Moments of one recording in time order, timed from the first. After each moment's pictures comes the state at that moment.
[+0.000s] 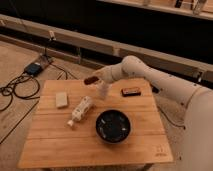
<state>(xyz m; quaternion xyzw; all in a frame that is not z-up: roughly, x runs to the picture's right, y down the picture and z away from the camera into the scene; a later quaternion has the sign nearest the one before) -0.046 -0.051 0.818 -0.41 0.02 0.90 0.11</state>
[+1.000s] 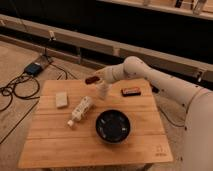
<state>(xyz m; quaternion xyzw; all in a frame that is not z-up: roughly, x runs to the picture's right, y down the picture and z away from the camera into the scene) -0.042 -0.053 0.819 -0.42 0.03 0.90 0.09</state>
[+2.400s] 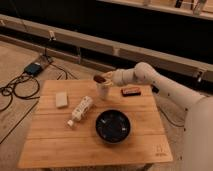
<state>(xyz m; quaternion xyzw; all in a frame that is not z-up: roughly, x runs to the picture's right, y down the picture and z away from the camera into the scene) 0.001 -0.041 0.857 -0.43 0.09 0.89 -0.11</state>
